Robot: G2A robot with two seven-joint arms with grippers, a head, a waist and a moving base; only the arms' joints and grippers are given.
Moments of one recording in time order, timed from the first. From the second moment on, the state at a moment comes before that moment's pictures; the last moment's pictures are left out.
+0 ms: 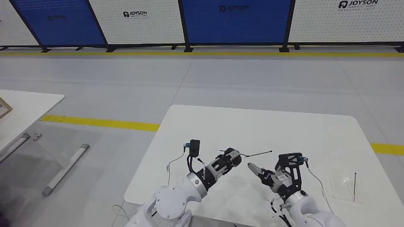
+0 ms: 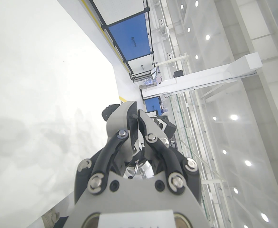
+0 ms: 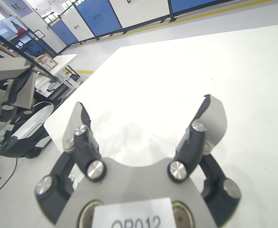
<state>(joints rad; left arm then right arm) 1.60 -1.21 -1.14 -1.97 -0.11 0.12 -0.18 -1.60 -1.32 1.23 -1.84 -0.96 -0.09 0.38</state>
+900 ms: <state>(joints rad) 1.50 -1.23 -1.03 -1.93 -0.08 0.18 -0.07 -1.58 -1.32 1.22 -1.78 -0.86 -0.10 0.35</state>
